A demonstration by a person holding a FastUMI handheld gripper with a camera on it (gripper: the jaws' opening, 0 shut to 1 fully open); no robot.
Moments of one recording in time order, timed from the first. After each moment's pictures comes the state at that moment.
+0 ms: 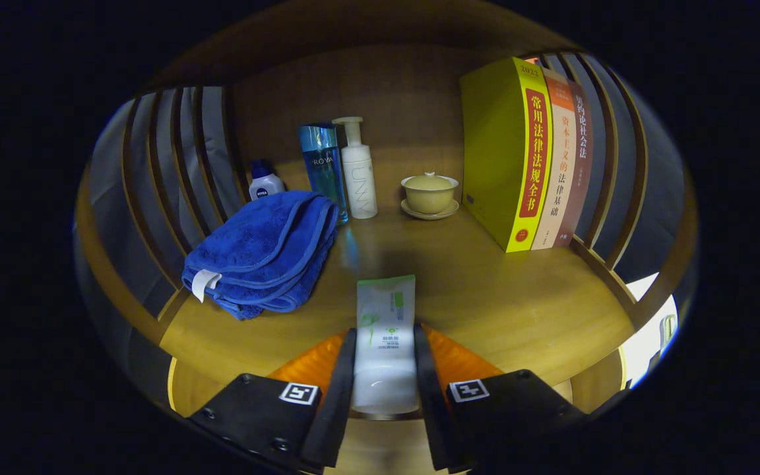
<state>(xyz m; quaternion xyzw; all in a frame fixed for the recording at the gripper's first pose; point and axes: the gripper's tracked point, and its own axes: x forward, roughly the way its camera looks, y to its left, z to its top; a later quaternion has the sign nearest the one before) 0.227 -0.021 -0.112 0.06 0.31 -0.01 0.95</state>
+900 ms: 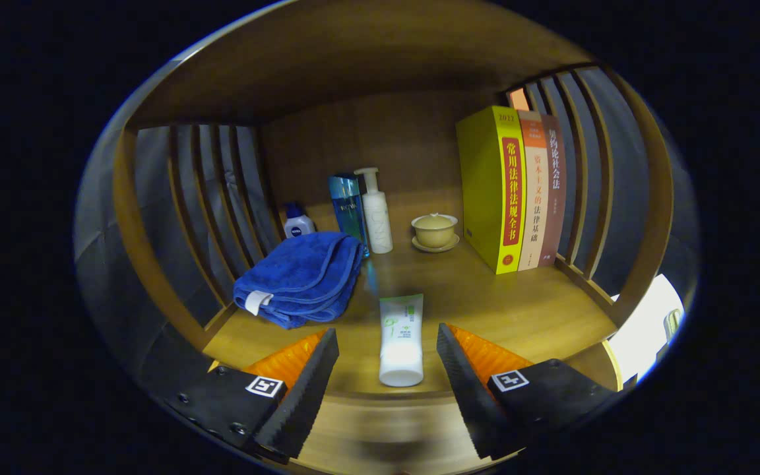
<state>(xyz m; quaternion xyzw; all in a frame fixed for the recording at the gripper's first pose) 0.173 -0.006 -0.049 0.07 0.21 0.01 0.97</state>
